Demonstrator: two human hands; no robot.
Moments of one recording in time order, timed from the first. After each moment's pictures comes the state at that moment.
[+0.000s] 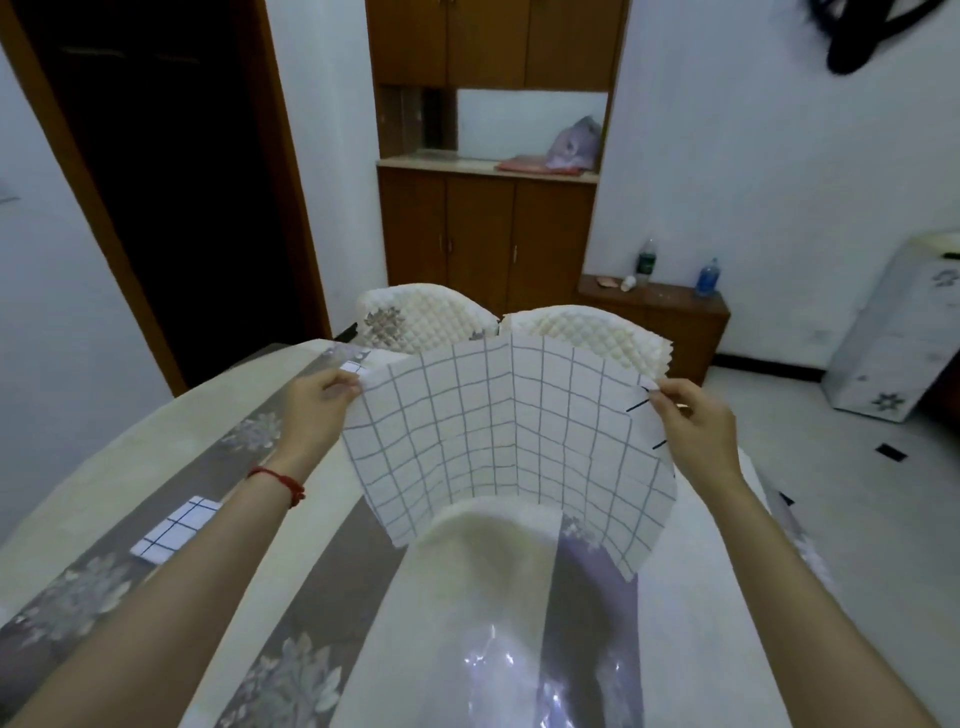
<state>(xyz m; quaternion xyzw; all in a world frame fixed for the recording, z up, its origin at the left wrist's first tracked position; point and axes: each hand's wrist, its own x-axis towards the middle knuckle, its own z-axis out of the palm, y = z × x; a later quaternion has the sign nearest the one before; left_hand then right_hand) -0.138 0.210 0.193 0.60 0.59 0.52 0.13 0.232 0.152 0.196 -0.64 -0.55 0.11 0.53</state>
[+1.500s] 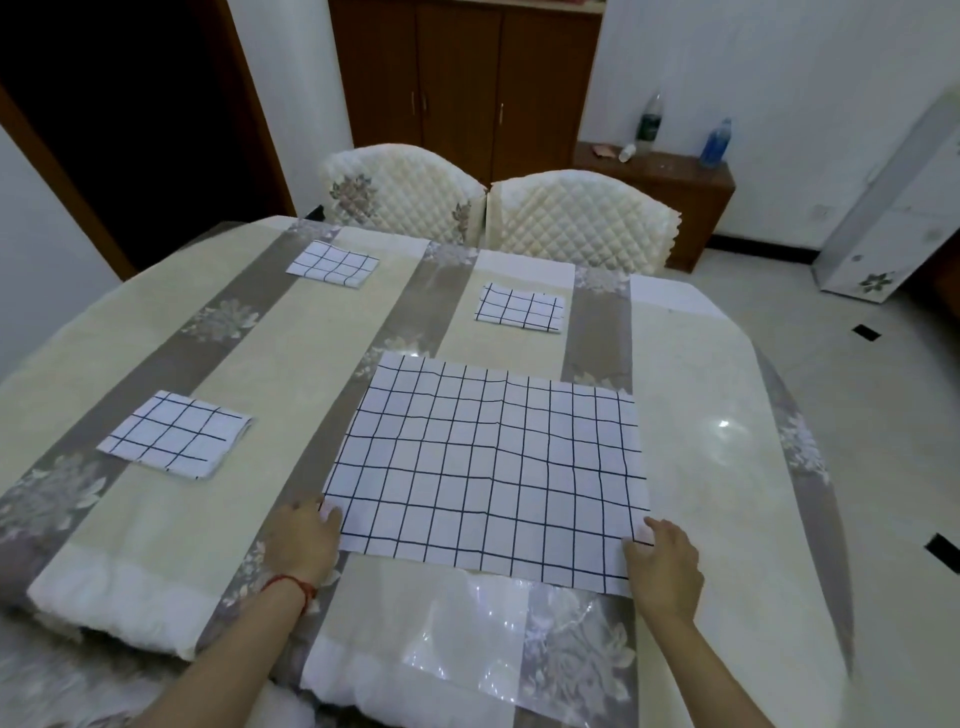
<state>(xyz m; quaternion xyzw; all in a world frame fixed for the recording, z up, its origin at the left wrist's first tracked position) -0.168 0.101 -0.050 0.54 0.80 0.15 0.20 0.207 0.013 -0.048 -0.87 -0.40 0.18 0.22</state>
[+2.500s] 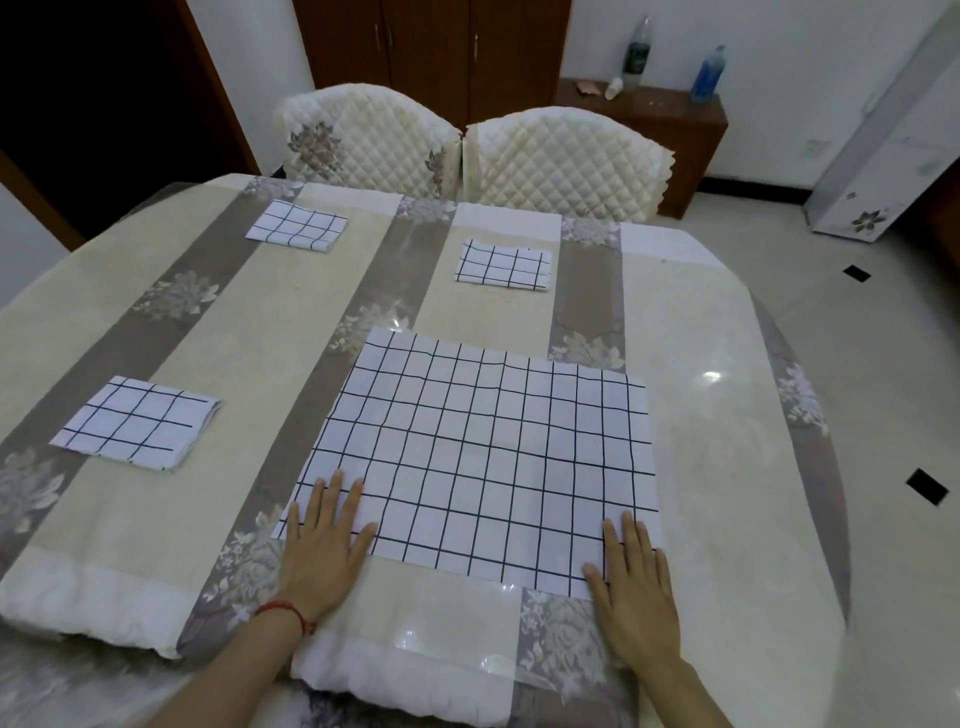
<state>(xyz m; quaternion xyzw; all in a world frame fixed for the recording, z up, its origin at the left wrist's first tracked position) -0.159 0.073 -0.099 0.74 0.65 0.00 0.15 0.184 -0.040 -0.081 -0.80 -0.58 0.18 0.01</state>
